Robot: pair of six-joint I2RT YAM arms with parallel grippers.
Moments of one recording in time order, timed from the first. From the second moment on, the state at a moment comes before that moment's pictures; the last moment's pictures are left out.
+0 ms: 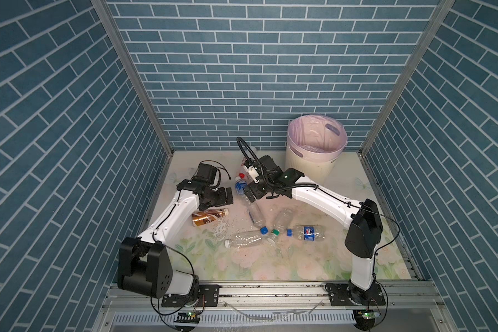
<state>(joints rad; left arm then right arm) -0.23 1.45 1.13 -0.80 0.18 -0.41 0.91 1.92 1.73 -0.67 0.06 0.08</state>
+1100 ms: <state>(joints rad) -0.35 2.02 1.50 -0.68 0.16 -0.43 0.76 1.58 1.42 -0.56 0.07 0.16</state>
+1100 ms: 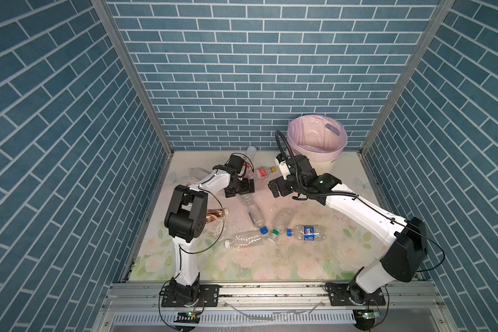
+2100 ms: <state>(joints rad) -0.35 1.68 1.40 -0.43 0.32 -0.27 0.64 1.57 1.49 -0.51 -0.08 0.39</state>
